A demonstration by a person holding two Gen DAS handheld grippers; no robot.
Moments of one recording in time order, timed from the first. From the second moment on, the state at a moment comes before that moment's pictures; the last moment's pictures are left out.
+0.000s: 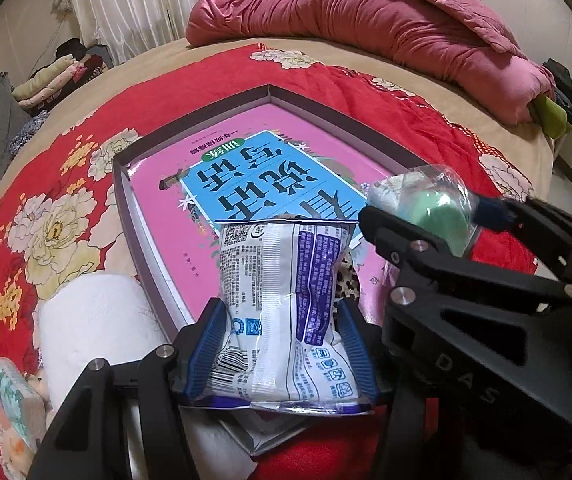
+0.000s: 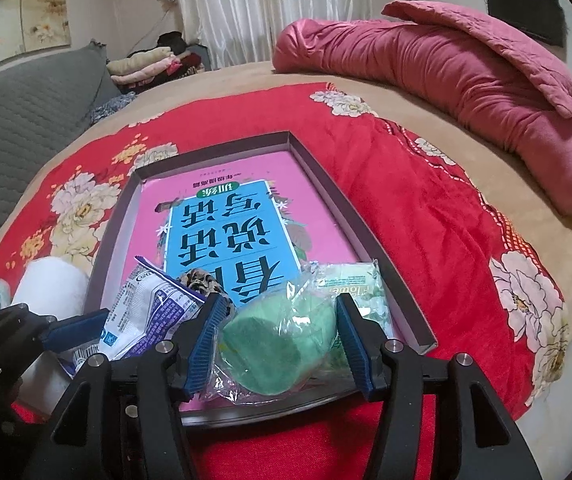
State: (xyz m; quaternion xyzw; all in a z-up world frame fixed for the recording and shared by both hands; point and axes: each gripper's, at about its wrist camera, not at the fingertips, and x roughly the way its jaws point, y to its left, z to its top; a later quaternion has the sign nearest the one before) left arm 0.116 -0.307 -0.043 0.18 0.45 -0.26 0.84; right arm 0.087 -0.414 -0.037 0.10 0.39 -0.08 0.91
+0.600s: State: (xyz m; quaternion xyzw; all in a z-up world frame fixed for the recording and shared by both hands) left arm 0.121 -0.309 -0.042 0.16 0.46 -0.26 0.83; right arm 0.051 -0.433 -0.009 0.12 0.29 -0.16 0.94
